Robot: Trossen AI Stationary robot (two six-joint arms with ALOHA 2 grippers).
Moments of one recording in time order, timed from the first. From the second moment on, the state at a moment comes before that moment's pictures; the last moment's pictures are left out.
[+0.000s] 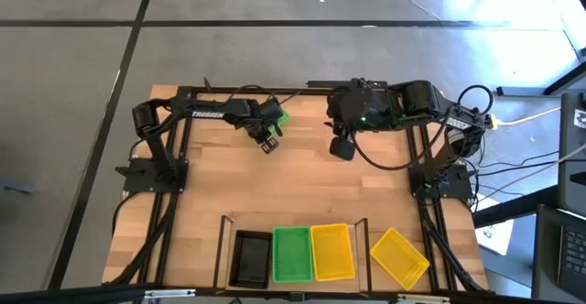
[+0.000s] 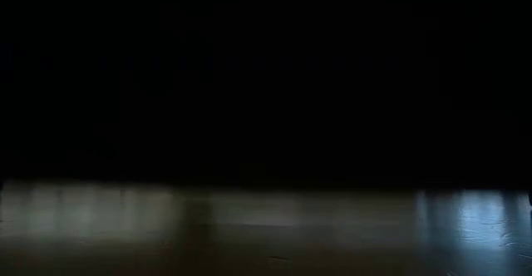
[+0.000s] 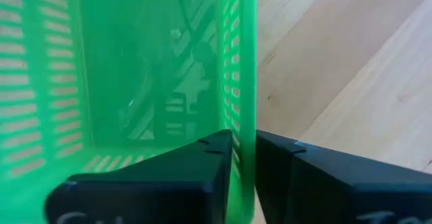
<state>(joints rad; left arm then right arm) 0.42 1.76 1.11 -0.57 -0.11 -0.26 0.08 1.75 2.33 -1.46 0.39 0.15</state>
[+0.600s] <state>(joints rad) 0.42 1.76 1.11 -0.57 -0.11 -0.21 0.08 1.75 2.33 -1.46 0.45 0.15</state>
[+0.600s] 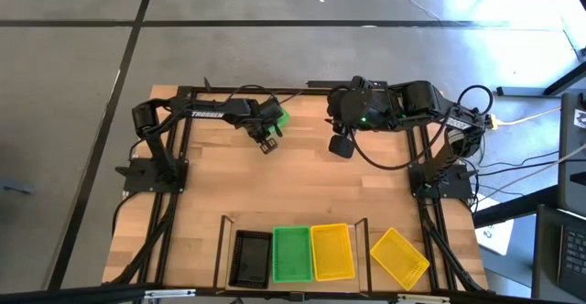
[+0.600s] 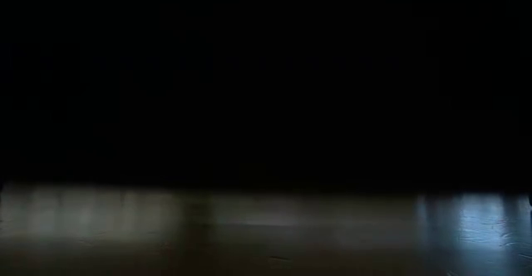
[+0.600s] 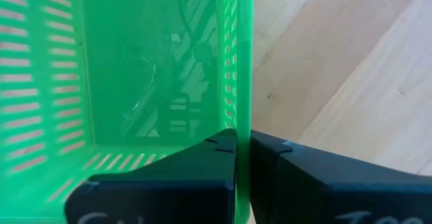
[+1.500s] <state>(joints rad) 0.39 1.75 1.11 -0.66 -0.01 0.09 0.09 1.77 2.33 -0.93 0.78 -0.03</state>
